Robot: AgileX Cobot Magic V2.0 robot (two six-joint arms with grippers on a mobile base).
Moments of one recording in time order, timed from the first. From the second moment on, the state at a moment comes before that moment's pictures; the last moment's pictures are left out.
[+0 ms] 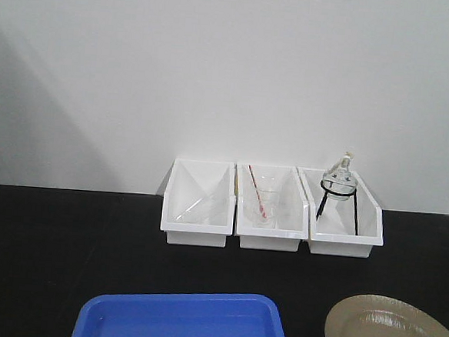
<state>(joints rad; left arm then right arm) -0.01 0.49 -0.37 -0.08 0.29 0.04 0.00 1.62 -0.56 0.91 -0.02 0.40</state>
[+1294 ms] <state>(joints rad) -0.01 0.49 -0.37 -0.08 0.29 0.04 0.32 1.43 -0.80 0.86 0.04 0.28</state>
